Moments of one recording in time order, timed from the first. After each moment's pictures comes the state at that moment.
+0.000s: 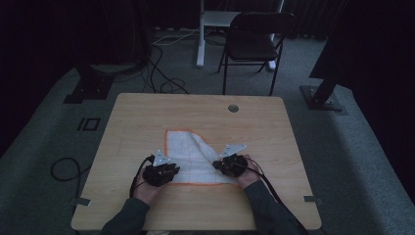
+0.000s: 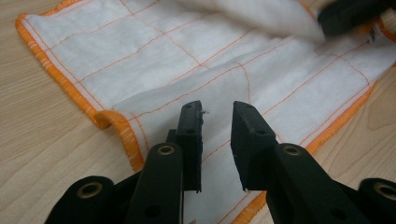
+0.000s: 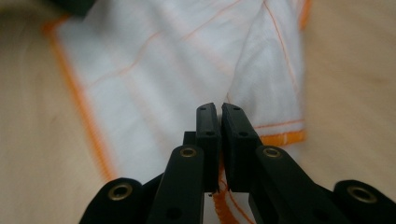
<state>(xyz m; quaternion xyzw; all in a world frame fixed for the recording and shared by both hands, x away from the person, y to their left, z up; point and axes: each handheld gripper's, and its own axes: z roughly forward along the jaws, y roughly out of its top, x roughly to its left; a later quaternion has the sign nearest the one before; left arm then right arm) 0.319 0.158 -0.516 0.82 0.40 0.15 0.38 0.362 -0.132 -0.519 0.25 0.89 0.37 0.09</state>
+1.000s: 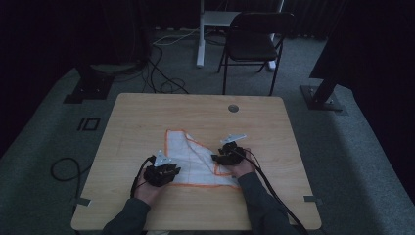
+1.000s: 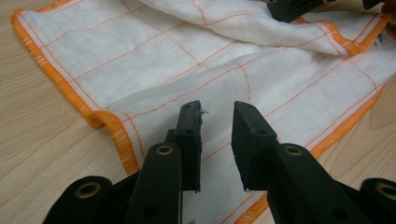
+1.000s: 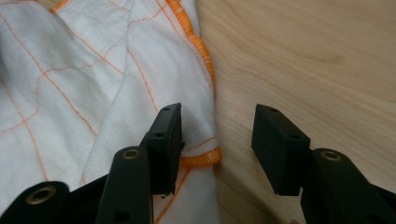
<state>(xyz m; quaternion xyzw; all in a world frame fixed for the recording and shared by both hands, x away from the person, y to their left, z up) 0.320 0.156 -0.519 0.82 0.40 0.14 0.38 0.409 -0.132 -0.536 0.38 0.84 0.37 0.09</state>
